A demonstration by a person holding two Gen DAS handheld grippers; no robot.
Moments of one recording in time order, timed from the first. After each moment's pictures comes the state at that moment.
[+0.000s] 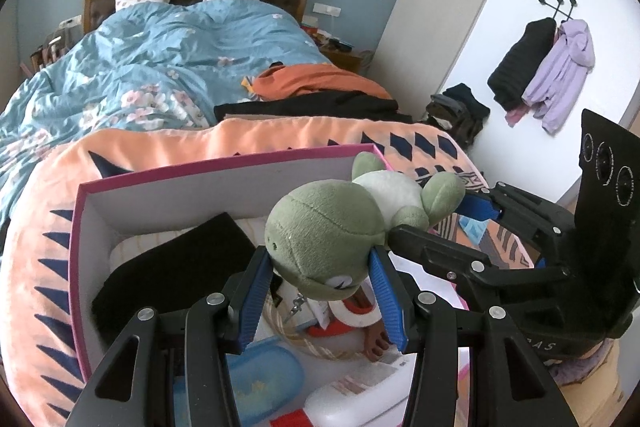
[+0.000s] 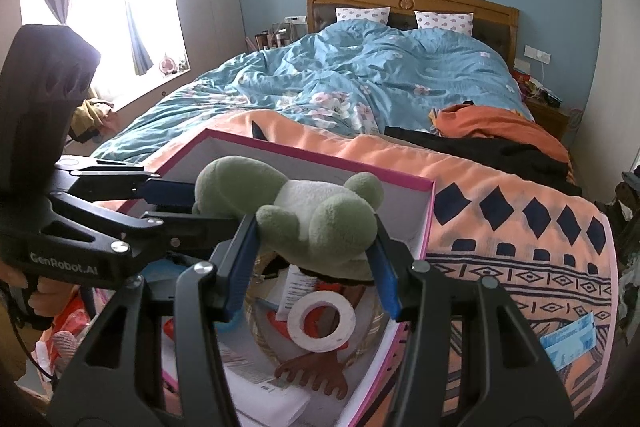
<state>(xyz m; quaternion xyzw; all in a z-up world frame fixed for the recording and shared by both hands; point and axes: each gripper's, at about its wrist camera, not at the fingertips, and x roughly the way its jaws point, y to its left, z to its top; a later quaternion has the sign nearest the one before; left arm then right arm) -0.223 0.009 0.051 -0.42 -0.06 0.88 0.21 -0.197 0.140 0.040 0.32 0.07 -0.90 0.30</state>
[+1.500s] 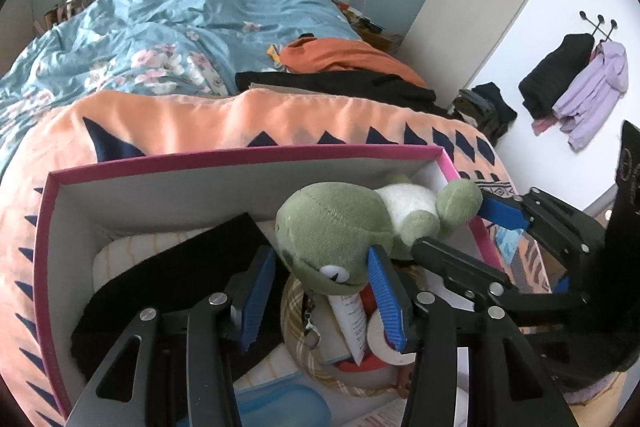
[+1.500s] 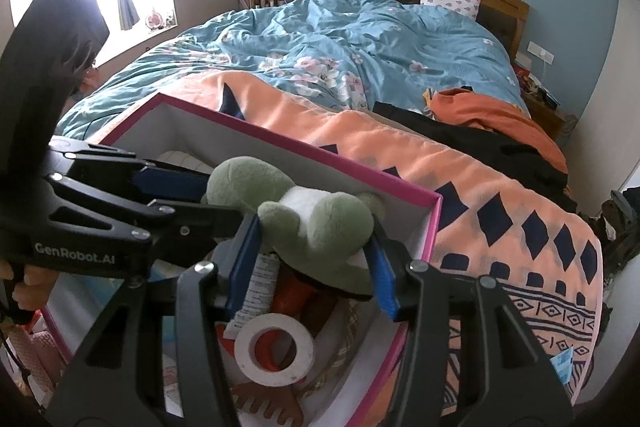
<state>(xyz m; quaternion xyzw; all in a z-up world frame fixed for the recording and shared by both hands) -0.278 -0.004 0.013 -0.47 -0.09 0.86 0.18 -0.249 0.119 0.009 0.36 0.14 -0.88 0.27</state>
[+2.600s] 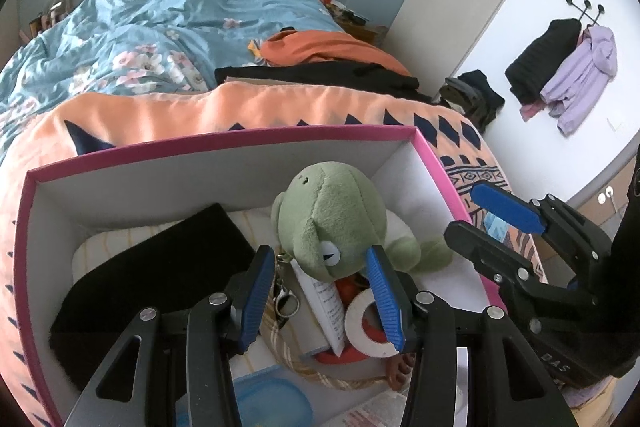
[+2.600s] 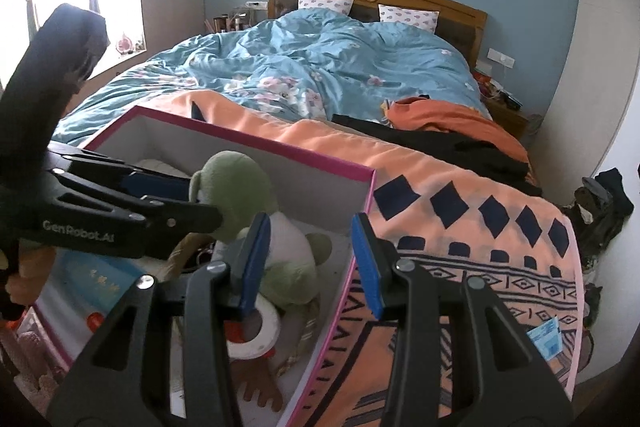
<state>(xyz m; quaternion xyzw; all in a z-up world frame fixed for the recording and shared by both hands) -0.266 0.014 0.012 -0.47 -0.08 0.86 0.20 -0.222 0.150 0.012 0.32 0.11 -0.91 0.23</state>
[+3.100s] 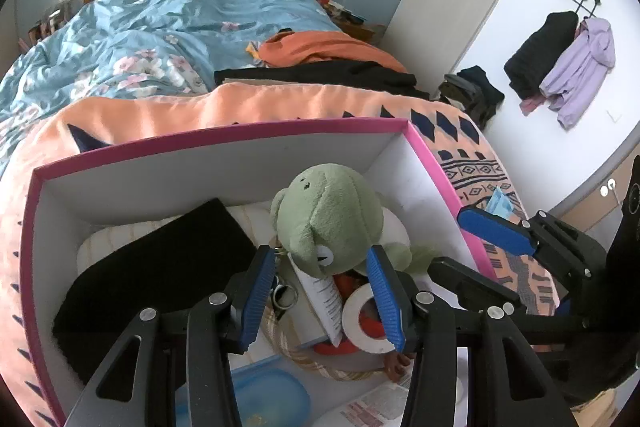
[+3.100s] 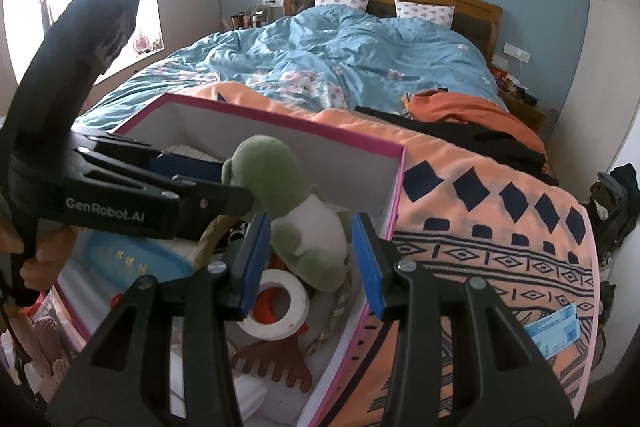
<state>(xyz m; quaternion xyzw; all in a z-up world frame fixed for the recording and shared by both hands) -0.257 0.017 0.014 -0.47 -0.07 0.86 0.20 -0.204 0.147 0.002 0.33 0.11 -0.90 0.26</state>
